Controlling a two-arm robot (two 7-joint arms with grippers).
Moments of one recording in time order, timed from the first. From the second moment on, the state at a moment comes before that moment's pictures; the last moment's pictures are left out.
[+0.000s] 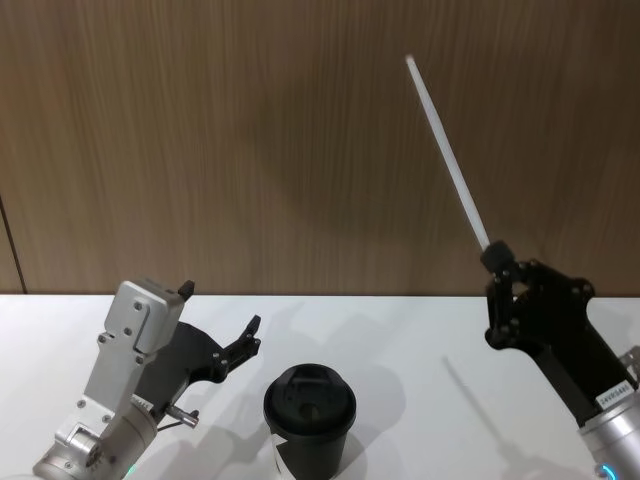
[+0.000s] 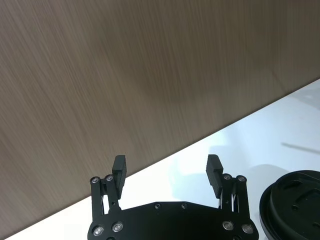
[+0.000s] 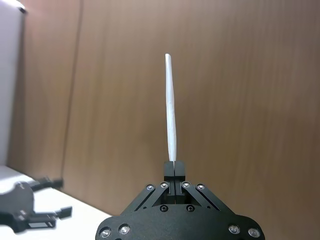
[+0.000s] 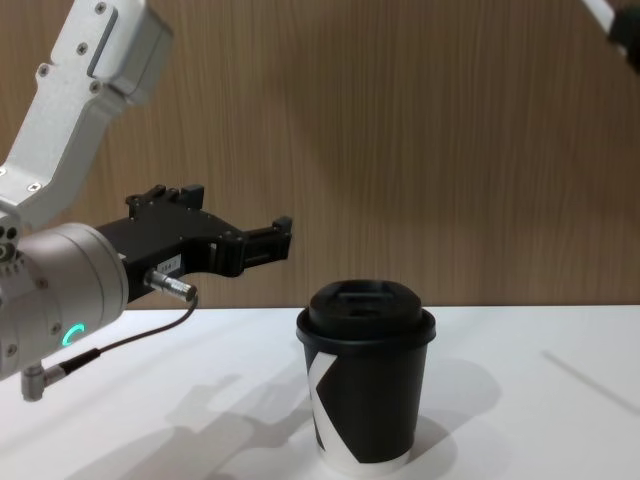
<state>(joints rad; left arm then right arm) -0.24 0.38 0.45 -1.63 -0.20 0.01 -0.01 -0.01 0.31 -0.13 -1.85 0.28 -0.21 0.29</state>
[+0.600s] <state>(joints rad) -0.24 0.38 0.45 -1.63 -0.20 0.01 -0.01 0.03 0.32 -0.17 -1.87 0.41 -0.29 0.43</state>
